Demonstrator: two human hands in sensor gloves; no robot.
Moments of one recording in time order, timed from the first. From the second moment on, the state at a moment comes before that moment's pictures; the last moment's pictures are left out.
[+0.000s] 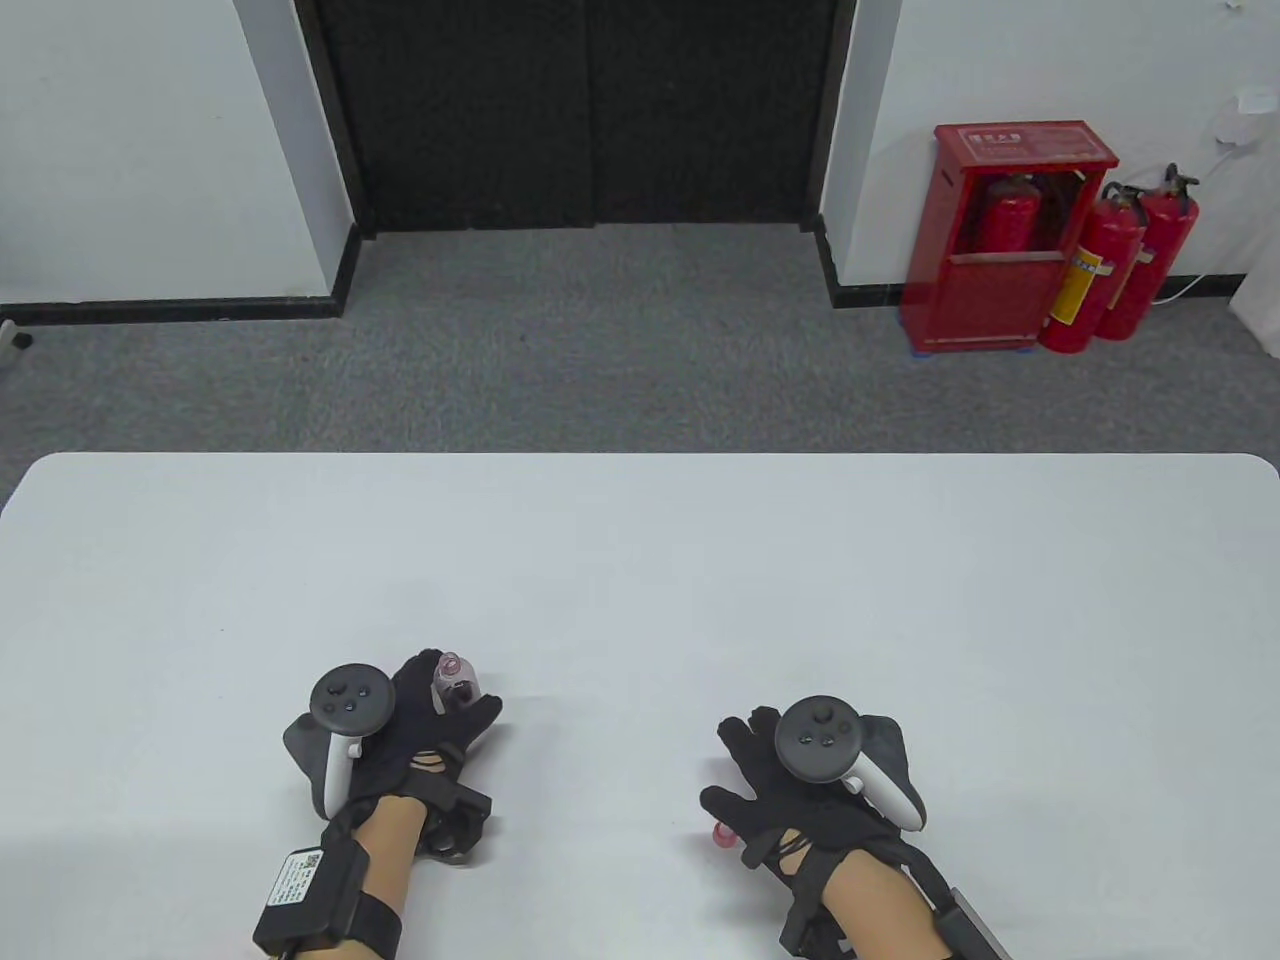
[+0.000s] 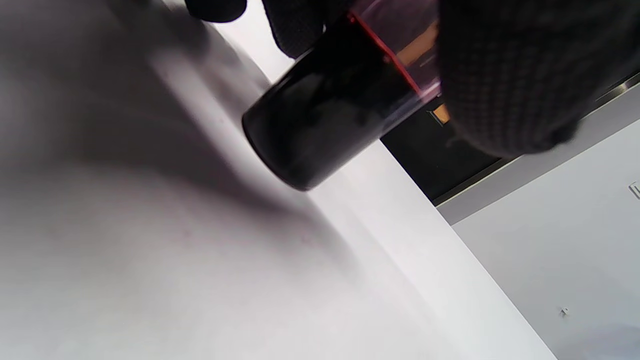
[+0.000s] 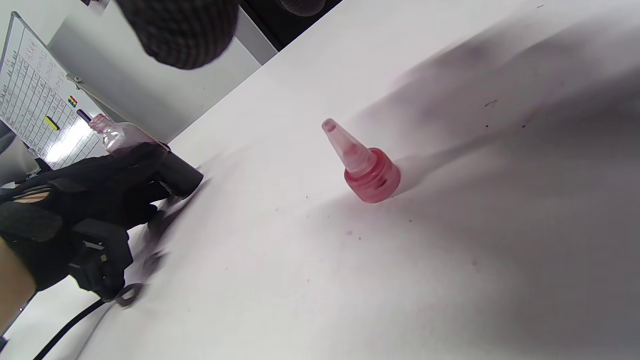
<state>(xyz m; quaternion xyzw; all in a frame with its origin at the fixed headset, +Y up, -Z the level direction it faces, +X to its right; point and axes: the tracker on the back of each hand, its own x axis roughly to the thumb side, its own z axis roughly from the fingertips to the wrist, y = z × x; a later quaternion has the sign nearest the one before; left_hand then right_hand) -0.271 -0.783 -0.380 -0.03 0.16 0.40 0.90 0.131 -0.733 -0.318 0.09 0.23 0.92 0.32</state>
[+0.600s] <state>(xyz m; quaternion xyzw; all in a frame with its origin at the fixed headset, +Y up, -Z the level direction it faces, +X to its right) -0.268 -0.781 -0.380 -0.06 0.17 0.39 0.90 0.130 -0.734 -0.318 0.09 0.24 0.91 0.32</state>
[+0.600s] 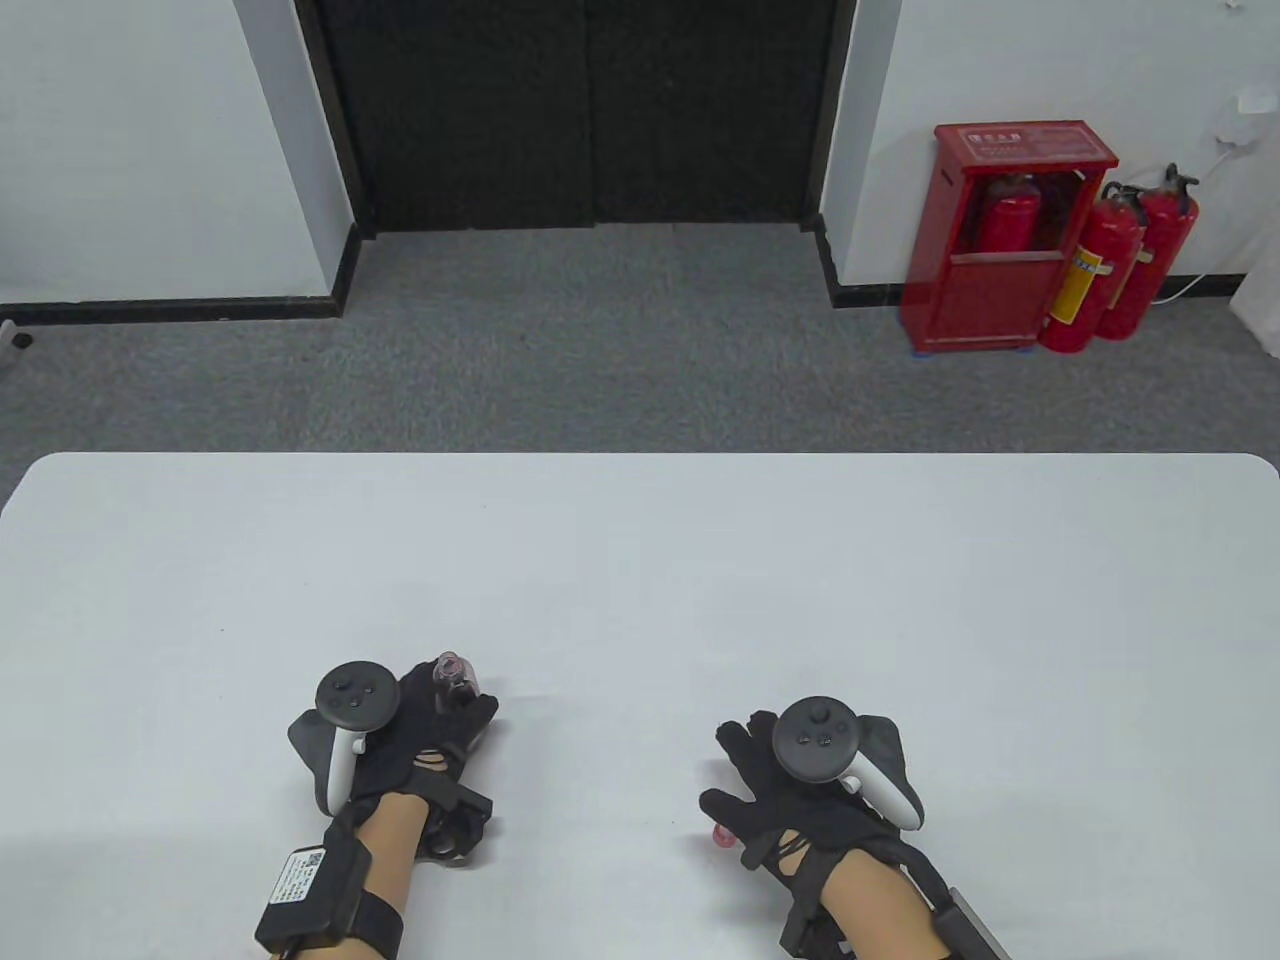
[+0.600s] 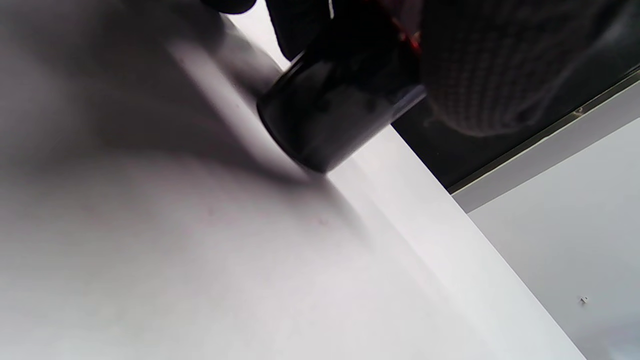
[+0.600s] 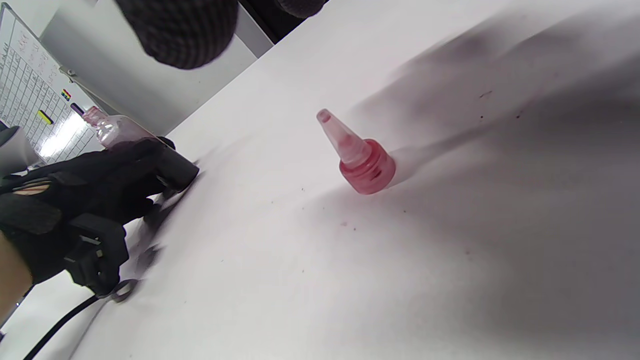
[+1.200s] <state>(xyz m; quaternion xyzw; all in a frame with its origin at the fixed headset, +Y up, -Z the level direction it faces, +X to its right) -0.257 -0.758 -0.368 0.02 0.12 0.46 0.88 0.130 -0.736 -0.318 0.08 0.24 0.91 0.32</state>
